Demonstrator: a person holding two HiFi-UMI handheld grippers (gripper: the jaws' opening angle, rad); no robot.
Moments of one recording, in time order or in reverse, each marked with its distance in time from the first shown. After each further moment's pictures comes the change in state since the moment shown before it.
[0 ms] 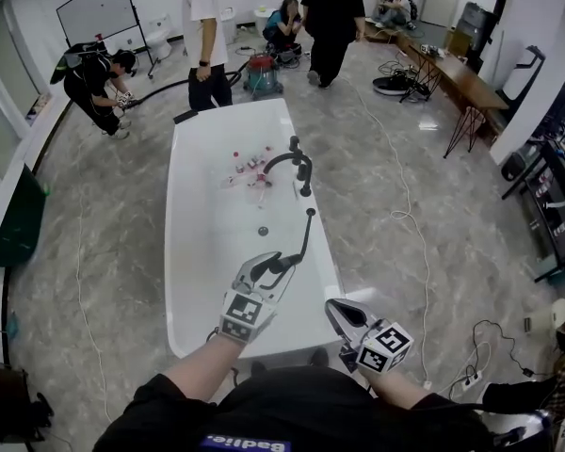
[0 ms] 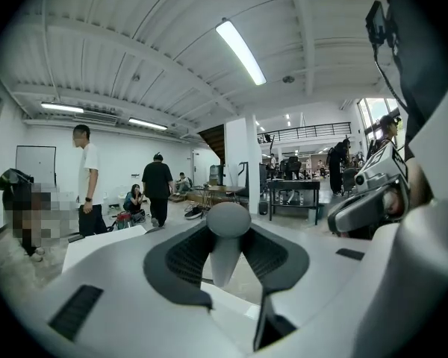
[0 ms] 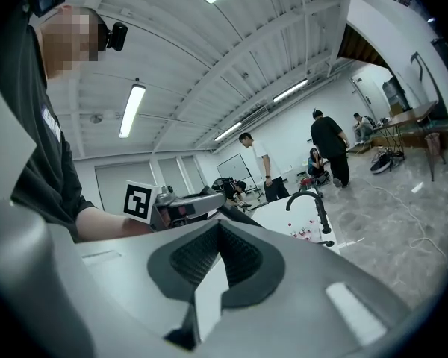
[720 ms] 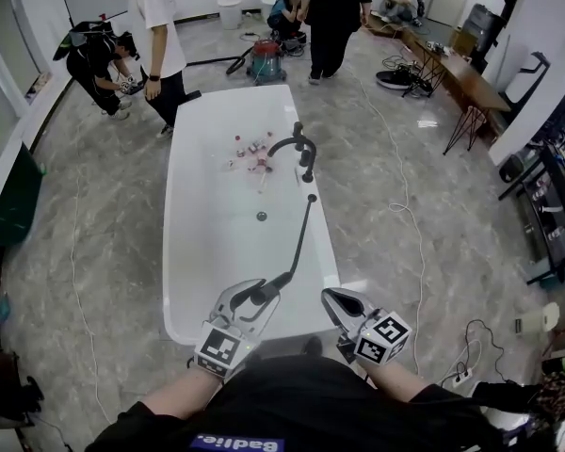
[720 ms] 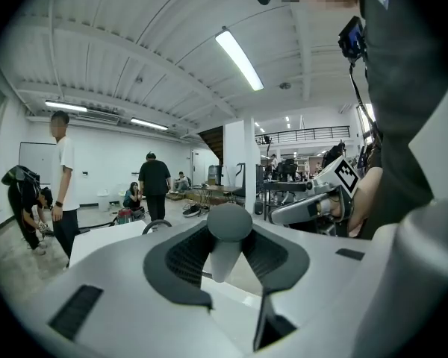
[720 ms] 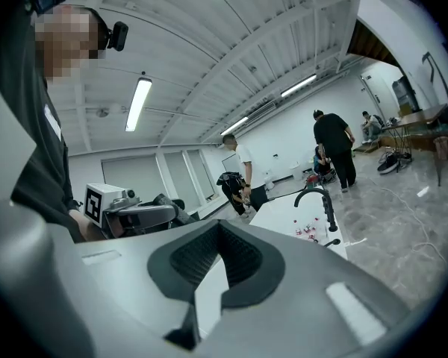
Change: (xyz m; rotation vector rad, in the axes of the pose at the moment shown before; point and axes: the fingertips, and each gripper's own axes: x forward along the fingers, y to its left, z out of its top) left arm -0.113 -0.042 -0.007 -0.024 -0.003 -0.016; right arm 0.007 0.030 -0.009 -0.026 0.049 0.038
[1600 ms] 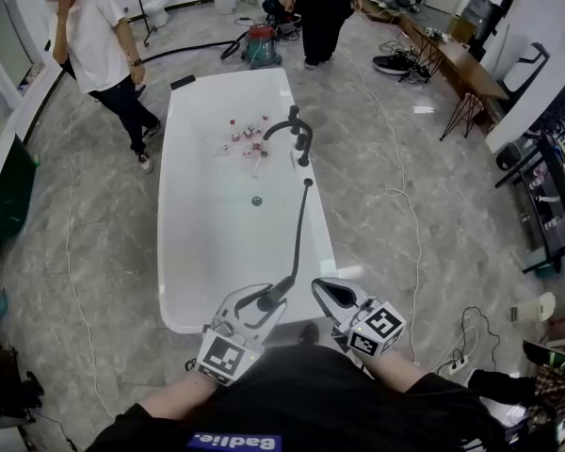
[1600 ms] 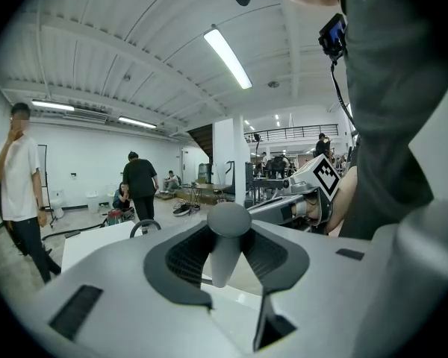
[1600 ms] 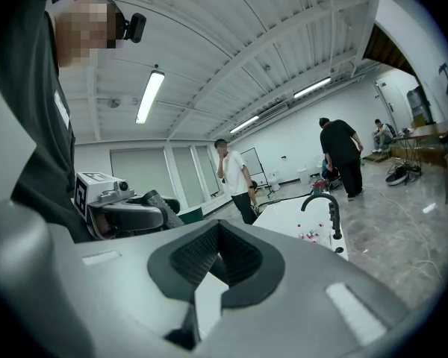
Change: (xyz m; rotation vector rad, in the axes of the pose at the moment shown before) left arm -0.011 -0.037 -0.003 0.029 0.016 -0.070; right arm 0.011 0.018 -0.002 -0.089 0.022 0.042
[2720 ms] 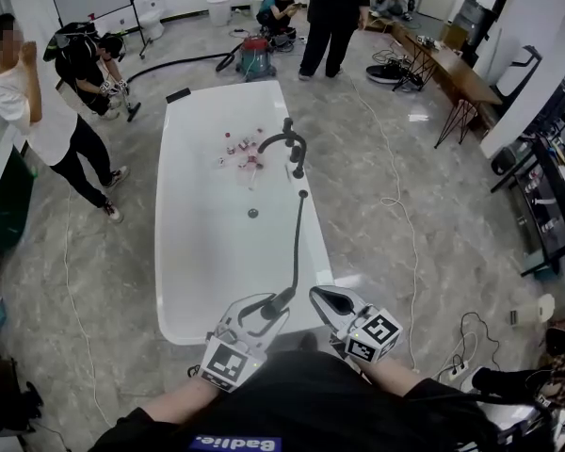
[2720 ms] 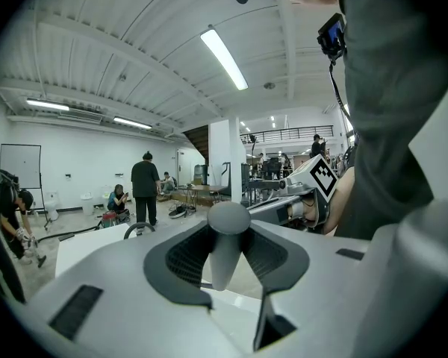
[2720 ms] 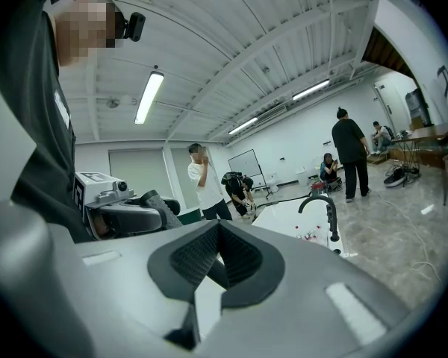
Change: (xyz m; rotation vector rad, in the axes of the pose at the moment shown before) left arm 0.014 -0.011 0.004 0.014 -0.009 -0.036; right arm -0.006 -0.008 0.003 -0.002 -0.010 -0.016
